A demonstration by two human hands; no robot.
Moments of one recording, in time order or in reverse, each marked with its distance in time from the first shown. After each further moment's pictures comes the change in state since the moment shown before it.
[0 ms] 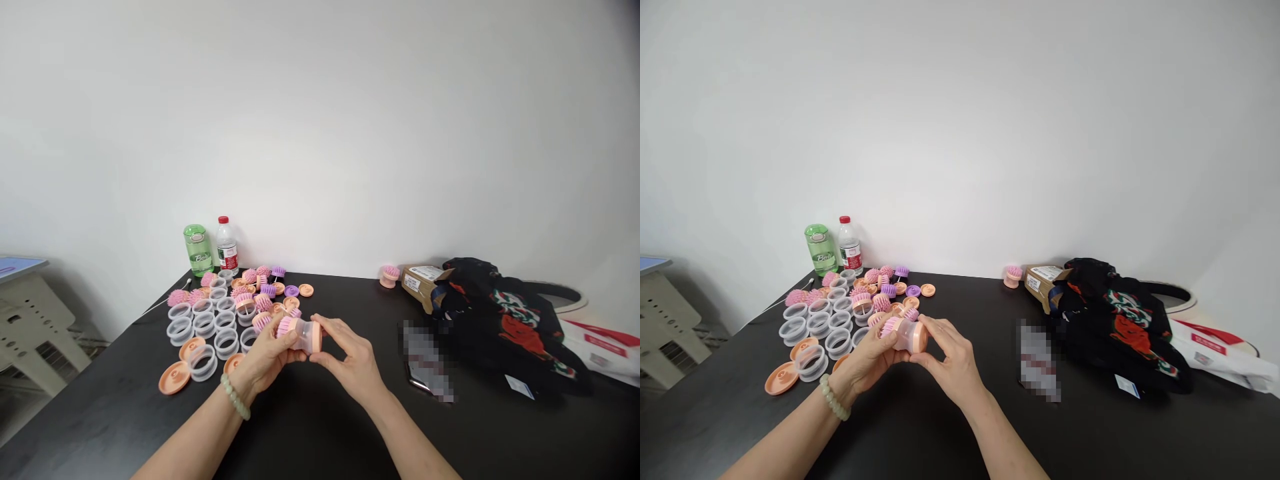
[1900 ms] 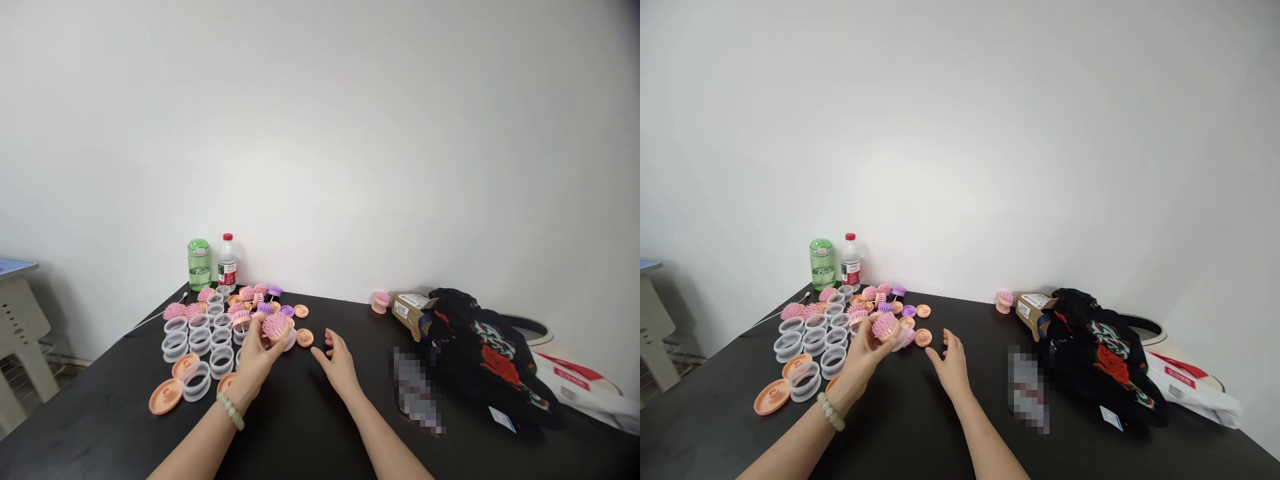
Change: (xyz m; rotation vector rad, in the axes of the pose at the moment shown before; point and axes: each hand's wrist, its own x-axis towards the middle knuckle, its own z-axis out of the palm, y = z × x) left_hand 0.015 0.003 -0.018 0.322 0.385 0.395; right_hand -0.018 0.100 0.032 -0.200 0.075 0.512
